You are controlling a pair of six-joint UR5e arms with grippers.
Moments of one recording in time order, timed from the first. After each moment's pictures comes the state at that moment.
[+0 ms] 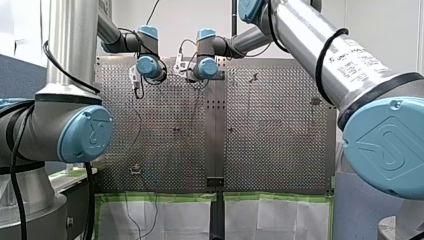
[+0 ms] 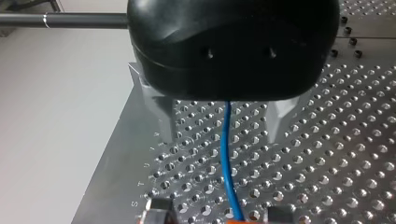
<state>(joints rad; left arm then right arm) -0.10 -1.64 -1.74 -2.80 -1.70 -1.69 2.43 -0.85 0.81 -0.03 1.65 1.73</state>
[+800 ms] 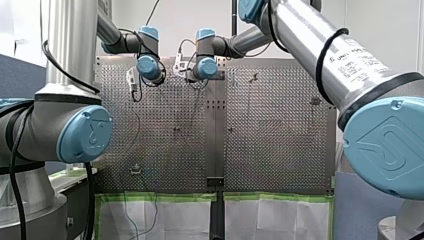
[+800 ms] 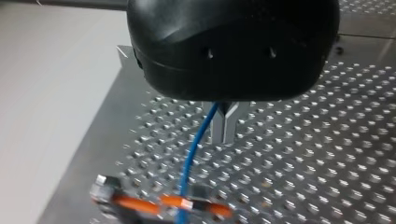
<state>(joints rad) -0.11 -1.63 -1.76 -2.87 -1.77 -1.71 2.44 -0.85 0.81 -0.02 1.65 1.74</state>
